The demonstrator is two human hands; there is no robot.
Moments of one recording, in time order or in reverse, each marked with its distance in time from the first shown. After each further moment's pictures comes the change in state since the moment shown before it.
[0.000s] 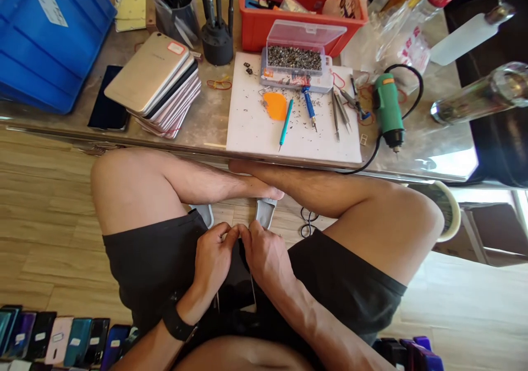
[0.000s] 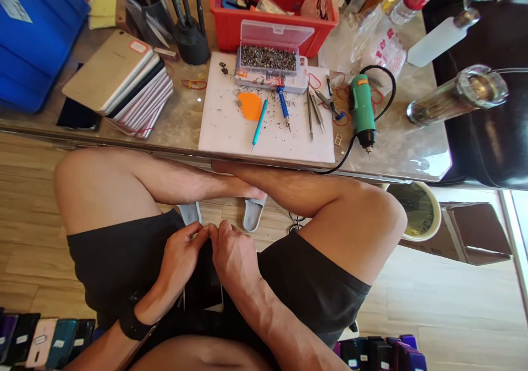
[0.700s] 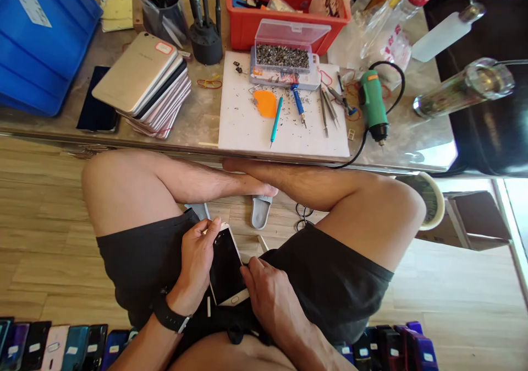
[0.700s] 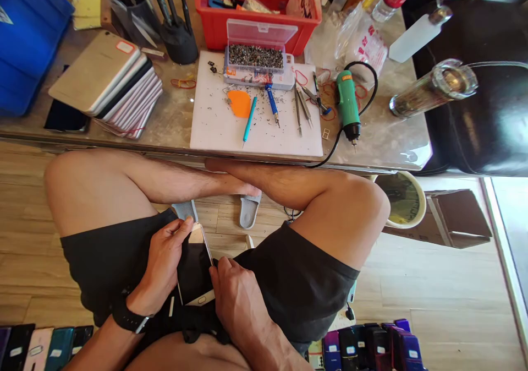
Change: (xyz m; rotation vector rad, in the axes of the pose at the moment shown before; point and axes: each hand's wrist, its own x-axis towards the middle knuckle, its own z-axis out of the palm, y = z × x) left_hand 0.000 -0.003 -0.004 -0.408 0.148 -0.097; right_hand -0.070 0.021 0.018 0.291 -0.053 -0.112
